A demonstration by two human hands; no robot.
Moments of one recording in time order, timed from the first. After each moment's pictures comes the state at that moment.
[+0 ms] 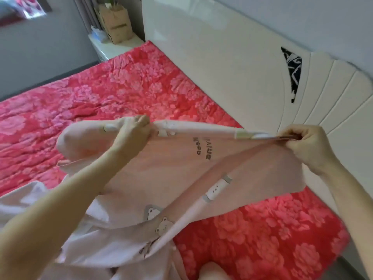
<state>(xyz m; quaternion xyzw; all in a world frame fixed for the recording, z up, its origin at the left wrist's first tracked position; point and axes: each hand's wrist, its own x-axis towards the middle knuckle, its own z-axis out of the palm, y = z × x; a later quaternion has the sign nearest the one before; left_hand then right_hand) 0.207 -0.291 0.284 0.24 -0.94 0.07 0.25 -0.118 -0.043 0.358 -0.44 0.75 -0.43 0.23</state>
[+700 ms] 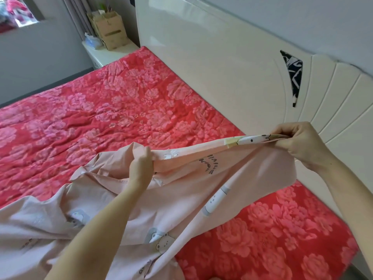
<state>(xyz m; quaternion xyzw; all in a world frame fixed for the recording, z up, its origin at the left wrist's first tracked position) 0.178 -0.271 0.192 0.64 -0.69 -0.28 0.19 -0.130 -0.084 0.355 -0.45 0.73 -0.42 0.30</state>
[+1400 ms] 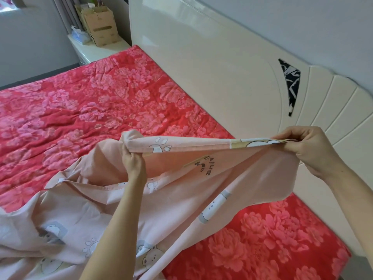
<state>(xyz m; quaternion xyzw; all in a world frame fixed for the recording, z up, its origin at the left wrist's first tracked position) 0.141 -0.305 0.178 0.56 -0.41 -0.53 0.49 -0.139 -0.102 0.352 -0.41 0.74 -0.46 0.28</state>
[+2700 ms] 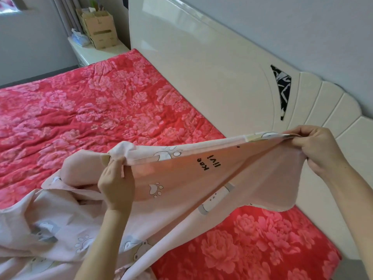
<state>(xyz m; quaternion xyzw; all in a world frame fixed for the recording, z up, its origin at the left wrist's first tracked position) 0.190 -0.249 0.188 0.49 -0.71 0.01 0.50 -0.170 -0.088 0.355 -0.29 0.77 -0.51 0.25</state>
